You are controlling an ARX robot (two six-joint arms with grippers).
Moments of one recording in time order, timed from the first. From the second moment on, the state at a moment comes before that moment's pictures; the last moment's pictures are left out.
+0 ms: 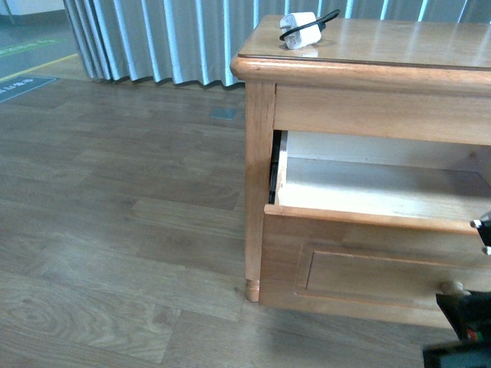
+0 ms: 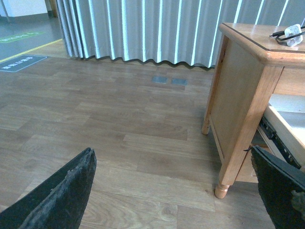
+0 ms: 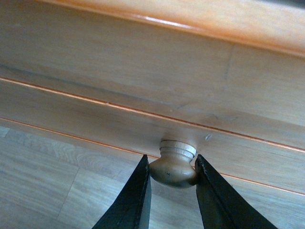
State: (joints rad) left arm 0.00 0.00 0.01 0.00 0.00 0.00; right arm 0.24 1.74 0.28 0.89 0.10 0.01
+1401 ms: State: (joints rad) left arm 0.00 0.00 0.01 0.00 0.00 0.00; right arm -0.29 0.15 0.11 -0.18 -0.24 0.06
